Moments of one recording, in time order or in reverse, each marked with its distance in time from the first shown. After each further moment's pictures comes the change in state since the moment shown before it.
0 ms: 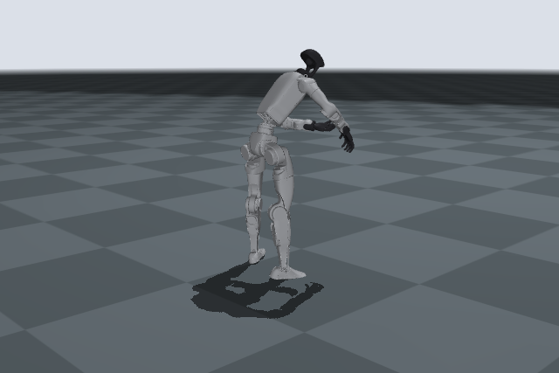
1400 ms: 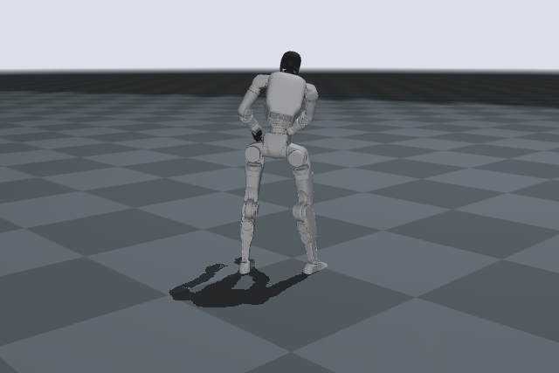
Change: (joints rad) left arm -0.019 0.218 0.204 0.307 -0.196 -0.157 0.213; right arm -0.386 0.536 0.379 0.795 -0.940 0.095 -0.281; waist 0.405 0.099 -0.060; left_leg -0.039 -0.207 -0.610 0.000 -0.088 0.000; right_leg -0.168 -0.169 -0.127 -0.045 0.084 0.000
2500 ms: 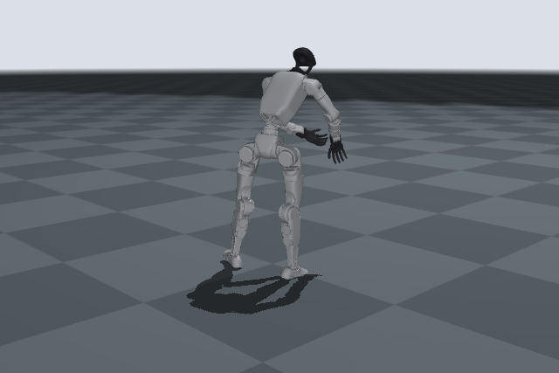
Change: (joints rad) left arm -0.083 -0.300 -0.067 0.125 0.518 0.117 -0.076; right arm 0.278 -0.341 -0.149 -0.258 -0.050 -0.225 0.271; waist -0.454 -0.010 0.039; left_leg 0.124 0.253 0.745 0.000 0.035 0.000; right_leg 0.188 0.153 0.131 0.066 -0.120 0.000
